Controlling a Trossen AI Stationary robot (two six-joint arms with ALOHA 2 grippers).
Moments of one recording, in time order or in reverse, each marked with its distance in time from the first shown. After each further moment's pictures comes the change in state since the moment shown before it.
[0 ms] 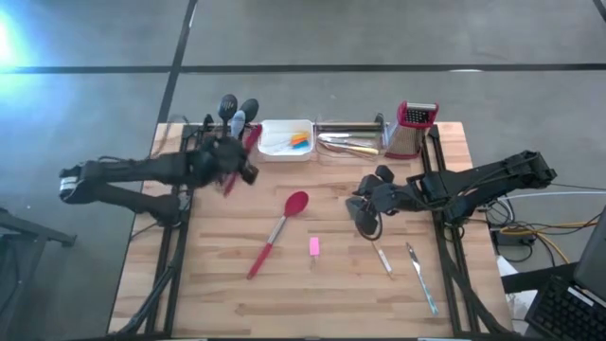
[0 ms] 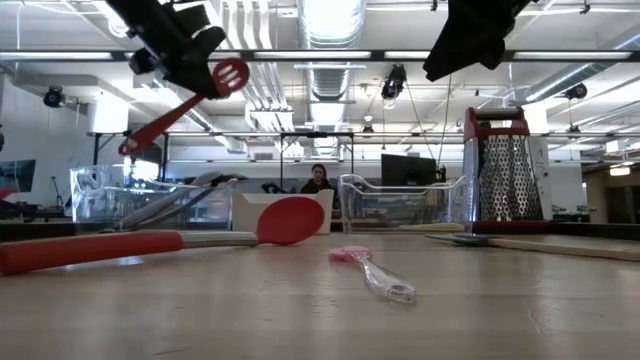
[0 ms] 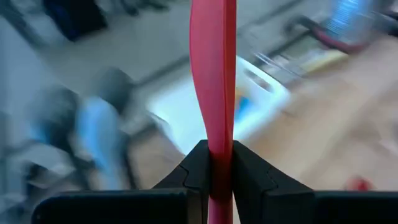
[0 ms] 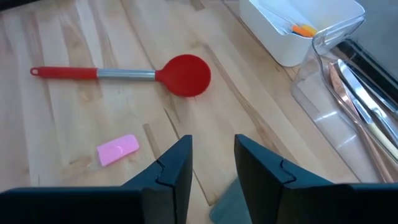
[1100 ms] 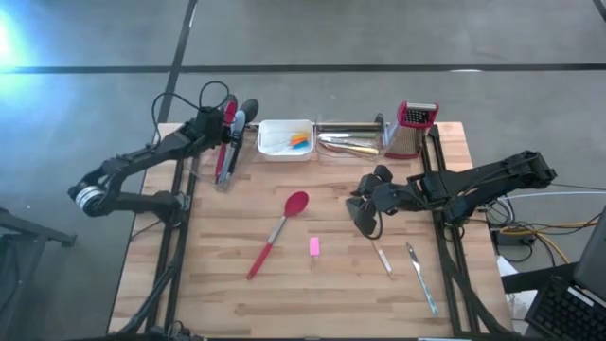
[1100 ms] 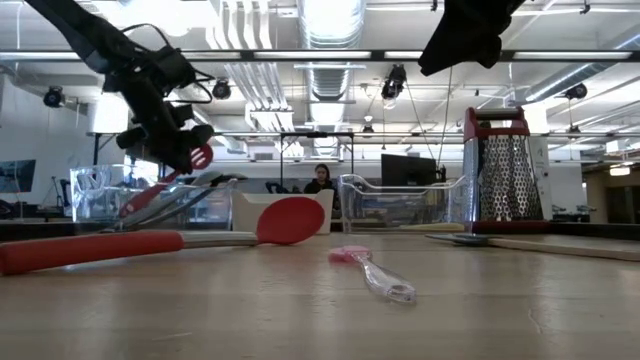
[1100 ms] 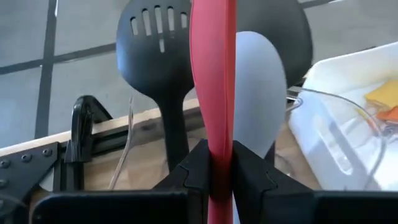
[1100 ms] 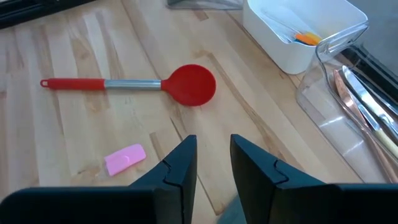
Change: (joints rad) left arm 0.738 0.152 -0.220 0.352 0.387 0.178; right arm 0.000 0.000 0.000 0.039 0.000 0.004
